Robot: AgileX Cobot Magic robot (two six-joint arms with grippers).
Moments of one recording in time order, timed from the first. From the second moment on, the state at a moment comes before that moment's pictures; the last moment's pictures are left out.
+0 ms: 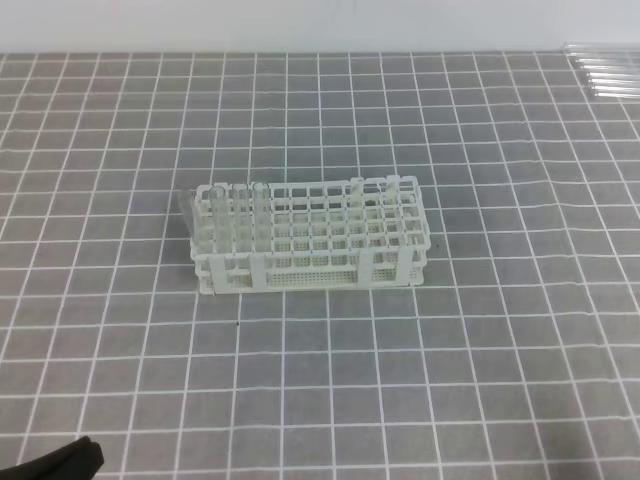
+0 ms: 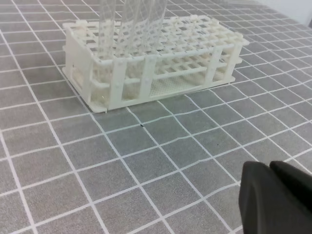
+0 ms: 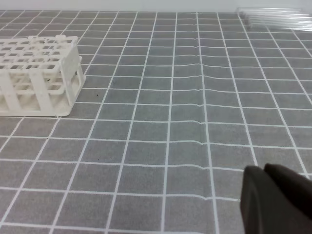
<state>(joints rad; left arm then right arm) -0.79 0.14 0.01 0.60 0.22 -0.78 0.10 -0.02 0.00 0.15 0.32 -0.08</state>
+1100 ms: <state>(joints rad) -0.47 0.14 0.01 0.35 0.02 -0.47 0.10 -0.02 0.00 0.17 0.35 -0.08</state>
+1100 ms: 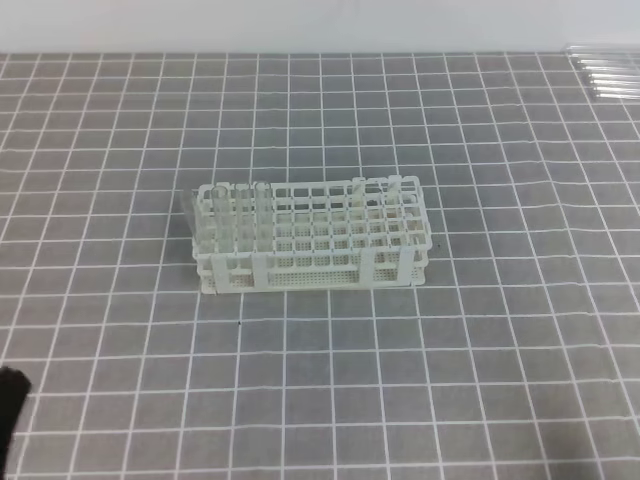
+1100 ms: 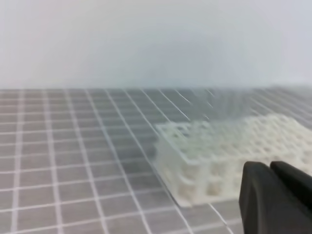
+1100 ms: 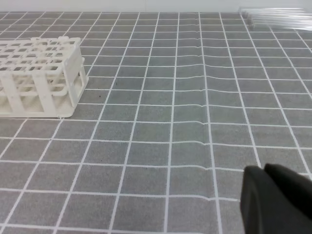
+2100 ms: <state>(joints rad) -0.17 -0.02 0.01 0.07 0.27 -0.10 0.10 -0.02 0.00 0.17 0.35 -0.08</state>
